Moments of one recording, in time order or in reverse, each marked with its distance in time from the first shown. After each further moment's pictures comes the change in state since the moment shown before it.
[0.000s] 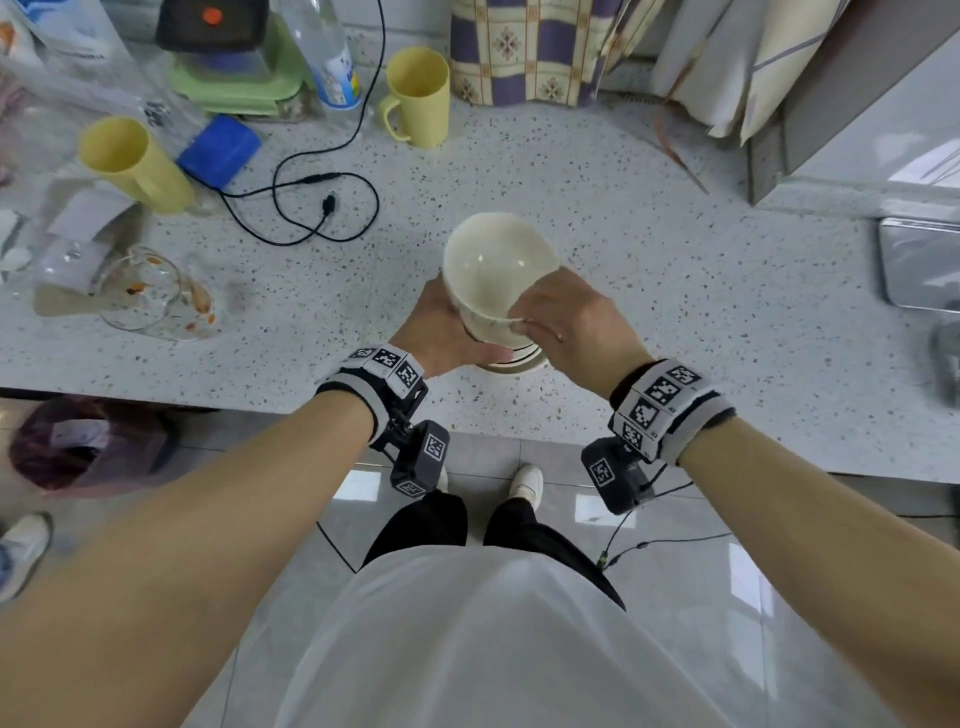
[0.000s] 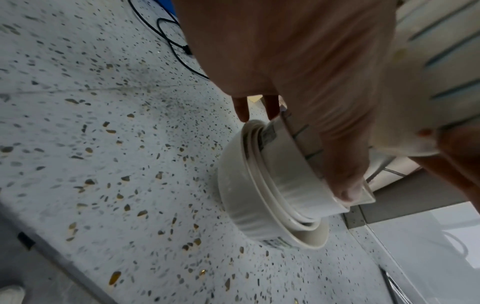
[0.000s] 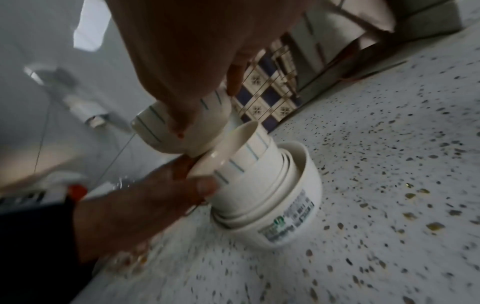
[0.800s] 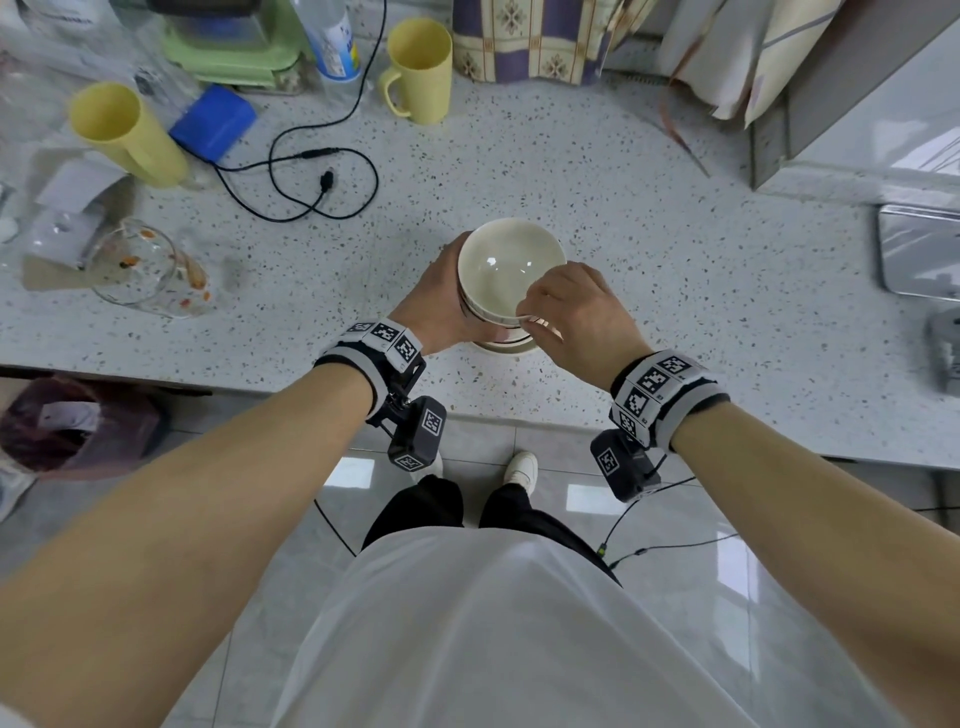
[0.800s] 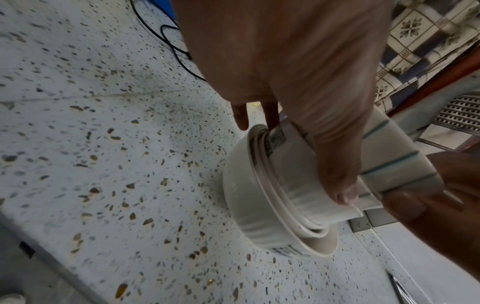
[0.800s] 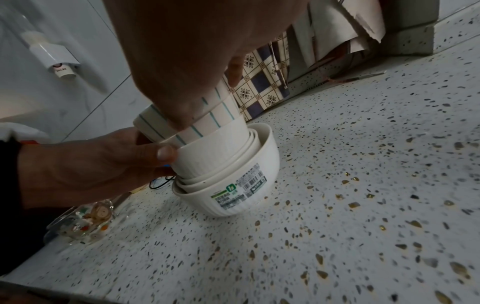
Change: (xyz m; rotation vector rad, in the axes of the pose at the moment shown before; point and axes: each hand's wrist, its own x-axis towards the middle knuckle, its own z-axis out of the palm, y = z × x) left_hand -0.001 0.000 -0.003 -0.078 -0.060 0.089; right_hand -0.017 0.001 0.009 -0.220 -0.114 0.014
